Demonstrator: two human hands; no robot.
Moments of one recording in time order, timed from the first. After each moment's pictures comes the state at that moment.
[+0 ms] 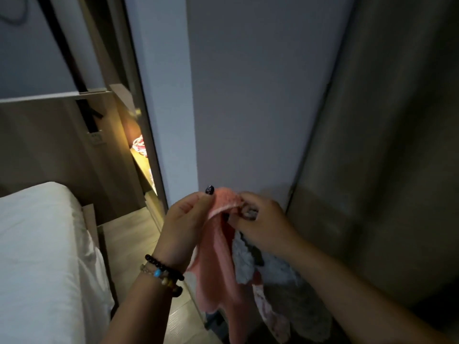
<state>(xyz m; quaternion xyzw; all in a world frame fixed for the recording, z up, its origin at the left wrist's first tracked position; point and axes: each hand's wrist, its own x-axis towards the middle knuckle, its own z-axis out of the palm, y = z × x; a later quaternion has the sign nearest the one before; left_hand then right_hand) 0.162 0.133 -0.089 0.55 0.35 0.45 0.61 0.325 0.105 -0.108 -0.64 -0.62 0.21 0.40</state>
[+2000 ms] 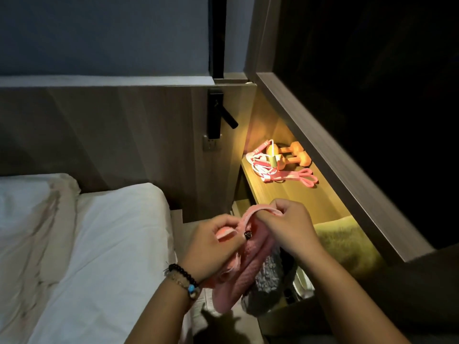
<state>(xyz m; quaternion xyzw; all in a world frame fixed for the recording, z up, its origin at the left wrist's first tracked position) -0.174 0.714 -0.195 0.60 0.53 0.38 0.46 -0.009 0.736 -0.163 -0.68 -0.55 0.35 0.34</state>
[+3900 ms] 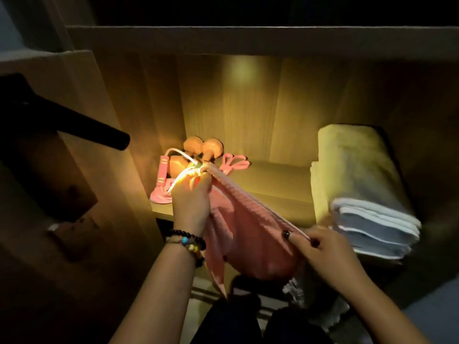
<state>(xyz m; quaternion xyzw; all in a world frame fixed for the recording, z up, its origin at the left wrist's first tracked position) -0.094 1.118 -0.404 0.63 0.28 0.36 0.63 -0.035 0.881 -0.459 -0.89 -0.26 -0.02 0.37</state>
